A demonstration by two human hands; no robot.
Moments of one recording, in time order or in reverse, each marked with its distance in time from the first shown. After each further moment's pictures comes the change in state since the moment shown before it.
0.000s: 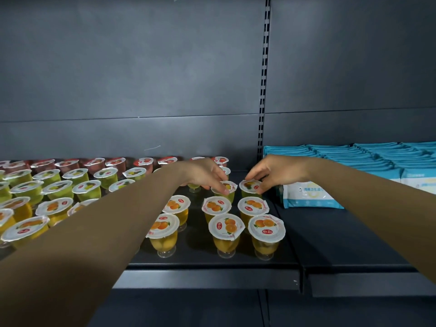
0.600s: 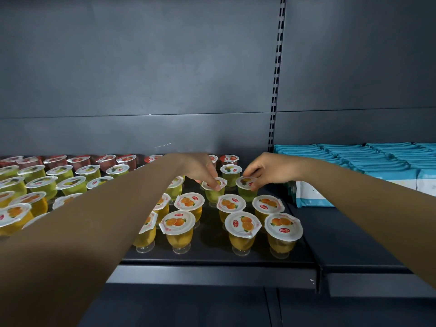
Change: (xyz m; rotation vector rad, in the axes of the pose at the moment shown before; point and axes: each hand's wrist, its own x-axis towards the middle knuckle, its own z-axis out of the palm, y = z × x) left_hand -0.010 -0.028 -0.022 0.192 0.036 -0.056; right_hand 0.024 -0.030 0.014 -0.105 0.061 0.013
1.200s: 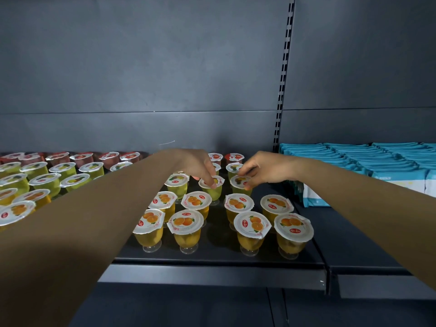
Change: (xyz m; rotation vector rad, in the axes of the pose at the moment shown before) left_hand 0.004 -0.020 -0.006 0.008 -0.035 -0.009; right_hand 0.018 -0.017 0.006 -0.052 0.006 -0.038
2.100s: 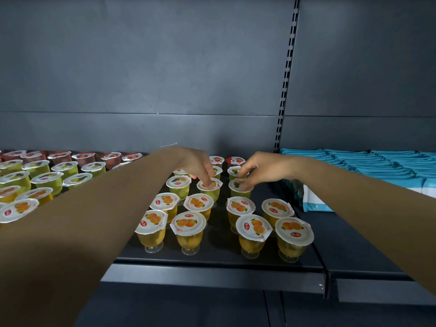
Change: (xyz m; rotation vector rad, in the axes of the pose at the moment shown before) left_hand -0.007 -0.002 -0.009 0.060 -0.030 -0.009; right_hand -0.004 -0.019 -0.010 -0.059 -0.036 0.032
